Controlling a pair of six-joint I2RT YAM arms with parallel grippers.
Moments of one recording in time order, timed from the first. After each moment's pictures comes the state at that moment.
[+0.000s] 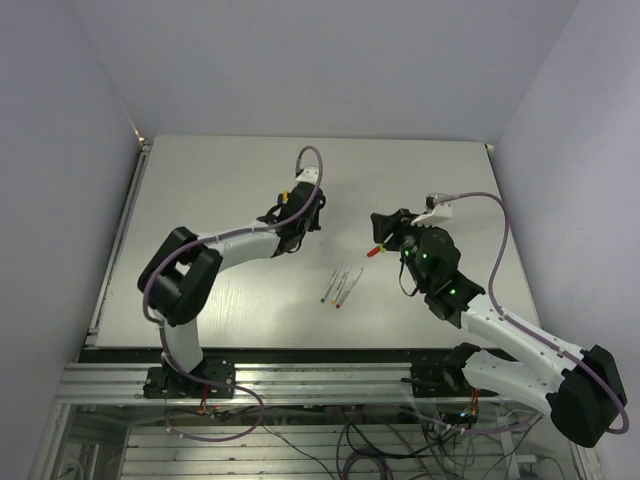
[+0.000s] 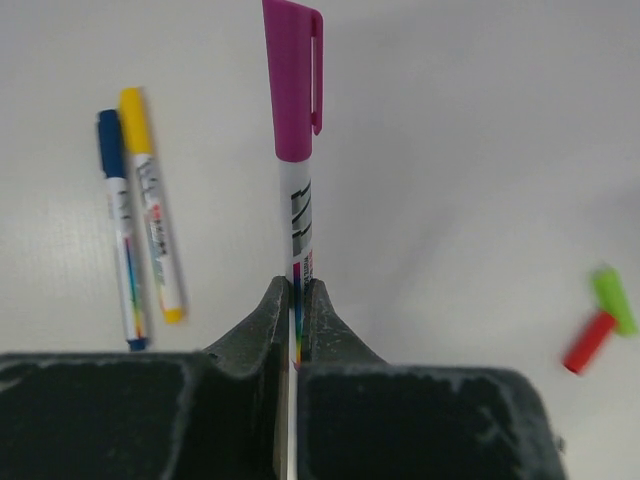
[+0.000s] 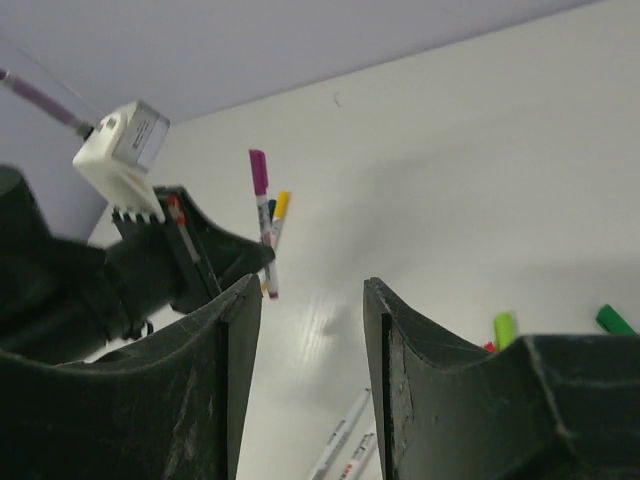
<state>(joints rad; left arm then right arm) -0.72 1.78 1.11 0.14 -0.37 -0.34 0.67 0.97 0.56 0.35 0.39 0.48</state>
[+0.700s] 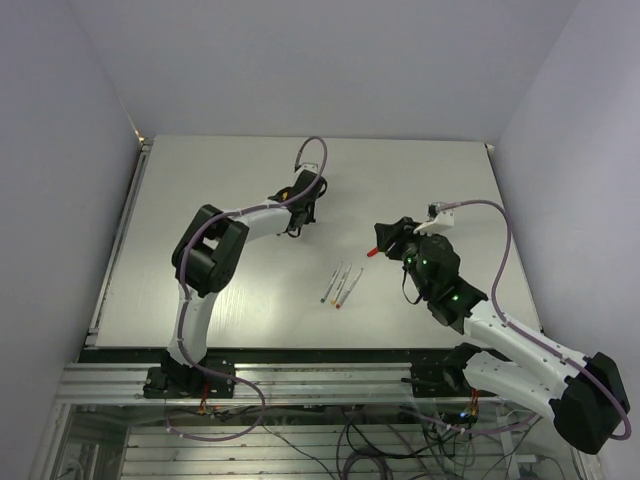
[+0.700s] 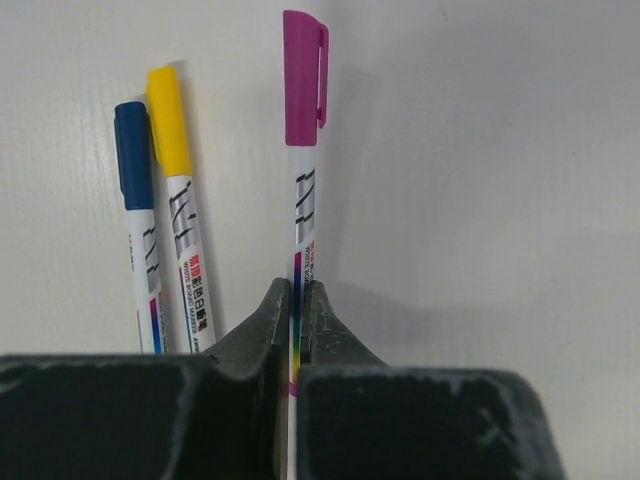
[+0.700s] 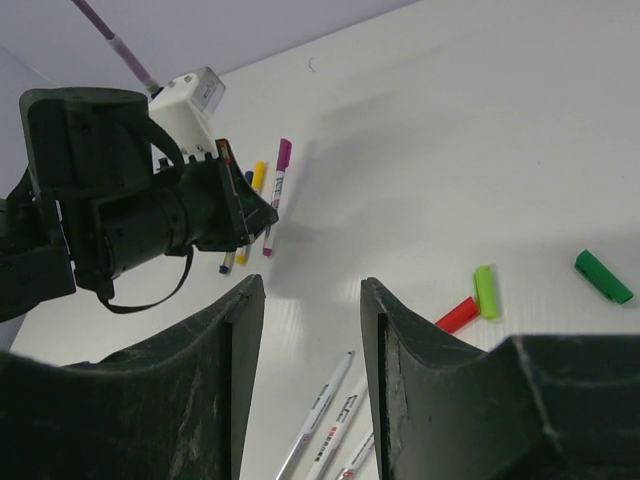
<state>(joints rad) -0.61 2.11 1.42 -0.10 -0.38 -0.35 0.67 0.91 0.50 0.26 0.42 0.54</state>
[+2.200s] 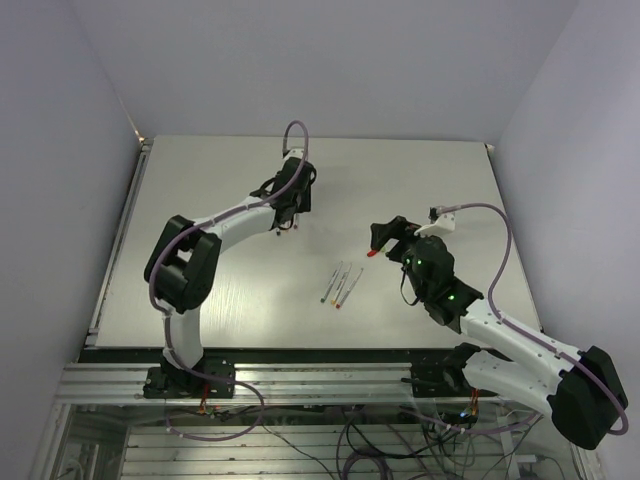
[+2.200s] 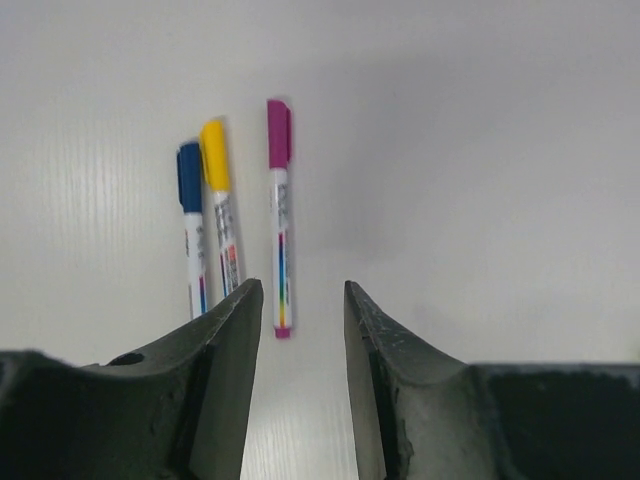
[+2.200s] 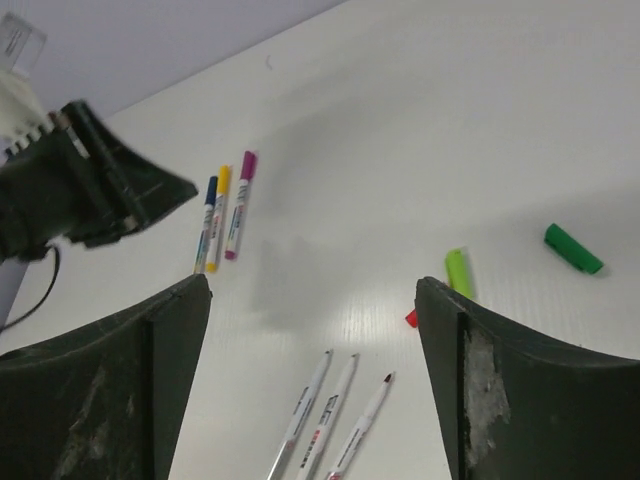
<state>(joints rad) -0.58 1.93 1.39 -0.13 -0.34 -0.37 0.67 0.94 0.48 0.26 0.48 0.59</state>
